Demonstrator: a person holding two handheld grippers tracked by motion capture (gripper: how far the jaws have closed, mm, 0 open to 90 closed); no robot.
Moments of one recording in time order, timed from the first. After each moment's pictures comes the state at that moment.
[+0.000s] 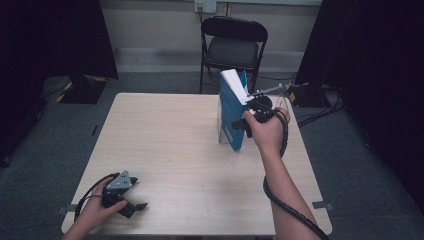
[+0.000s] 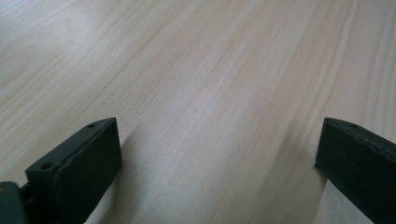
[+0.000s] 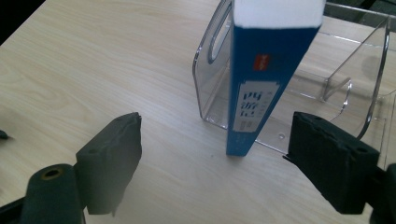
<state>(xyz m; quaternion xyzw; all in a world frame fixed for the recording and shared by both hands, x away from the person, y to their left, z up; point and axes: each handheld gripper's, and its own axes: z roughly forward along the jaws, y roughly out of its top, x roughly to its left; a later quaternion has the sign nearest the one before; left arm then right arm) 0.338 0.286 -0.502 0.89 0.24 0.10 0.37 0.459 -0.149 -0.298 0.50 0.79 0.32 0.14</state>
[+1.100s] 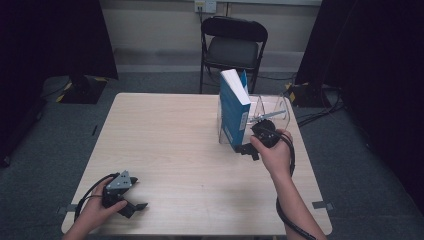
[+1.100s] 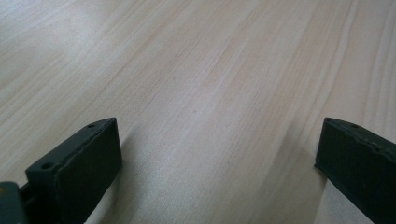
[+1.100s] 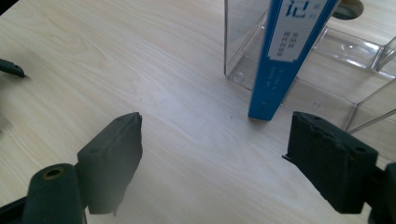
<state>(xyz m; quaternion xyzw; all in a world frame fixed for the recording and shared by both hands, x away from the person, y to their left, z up) 0.338 0.285 -0.503 0.89 0.25 0.10 0.37 0.429 -0.169 -0.350 0.45 0.82 0.33 0.10</state>
